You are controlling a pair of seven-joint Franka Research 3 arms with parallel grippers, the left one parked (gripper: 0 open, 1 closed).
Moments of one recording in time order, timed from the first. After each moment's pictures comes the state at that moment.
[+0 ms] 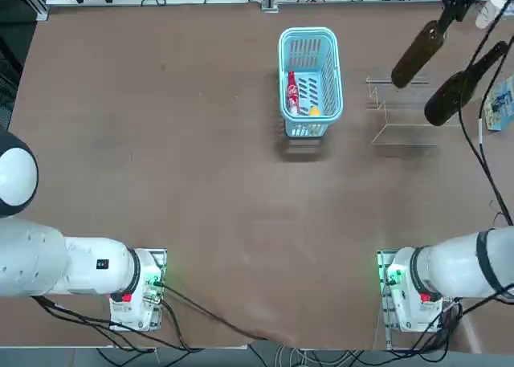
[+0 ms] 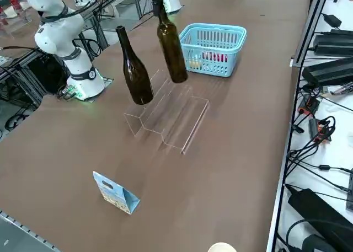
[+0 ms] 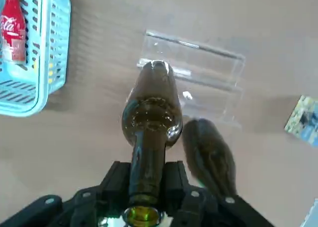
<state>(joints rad) 0.15 0.00 -0.08 -1.56 -0.05 1.41 -0.15</state>
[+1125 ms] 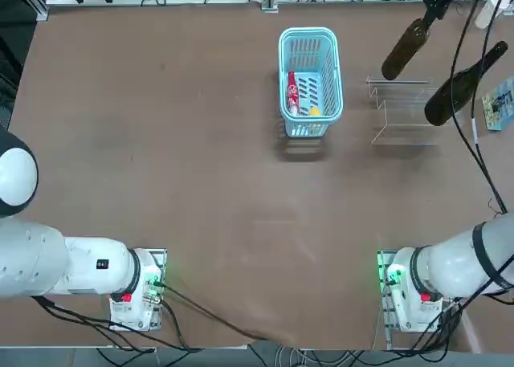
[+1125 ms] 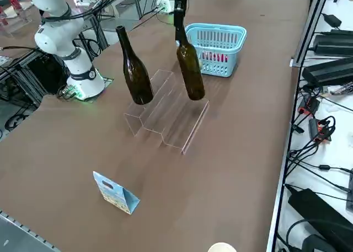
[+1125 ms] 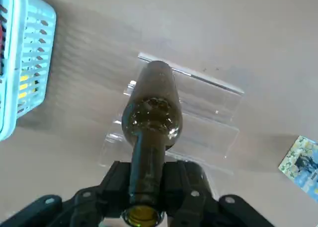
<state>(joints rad) 0.15 0.16 -0.11 -1.54 -0.05 1.56 -0.25</state>
